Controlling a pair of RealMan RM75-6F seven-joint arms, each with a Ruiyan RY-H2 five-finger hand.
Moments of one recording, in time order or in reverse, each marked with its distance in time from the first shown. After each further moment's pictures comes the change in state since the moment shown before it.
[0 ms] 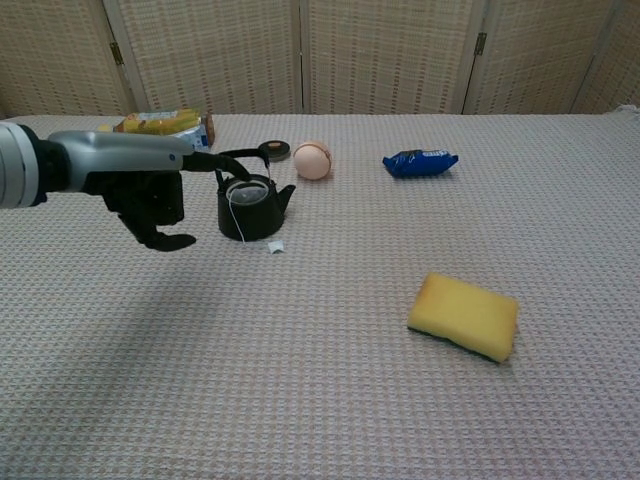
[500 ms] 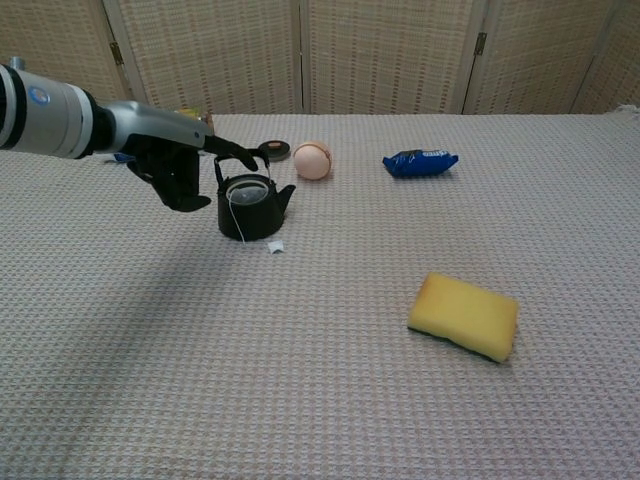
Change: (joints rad) left arm -0.214 0.005 0.007 0.227 -0.202 -0.263 -0.080; right arm 0.013 -0.005 0.013 -0.006 0.037 -0.033 -0.020
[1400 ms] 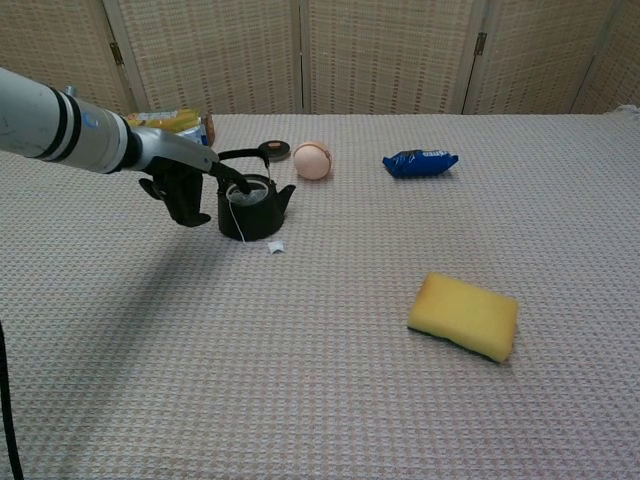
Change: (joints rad) left arm -0.150 -0.128 0.149 0.244 -0.104 -0.103 -0.072; right arm 0.012 0.001 0.013 -0.005 0.040 -0.032 -0.008
